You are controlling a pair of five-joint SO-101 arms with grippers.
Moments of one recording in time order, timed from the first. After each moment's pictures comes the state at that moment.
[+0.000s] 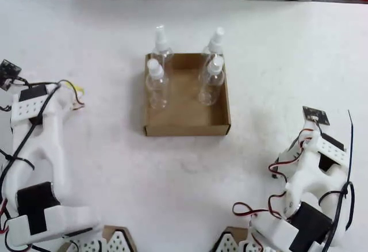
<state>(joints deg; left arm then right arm) -24.1 -5.0 29.3 54.6 47.0 30.4 -12.5 51.0 59.3 23.1</state>
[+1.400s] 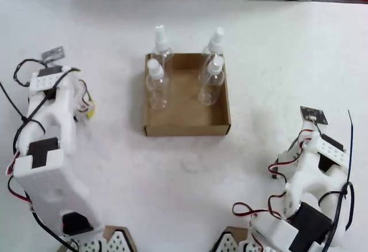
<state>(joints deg) -20.3 23.3 6.9 66.0 13.8 30.4 -12.5 51.6 58.5 25.4</state>
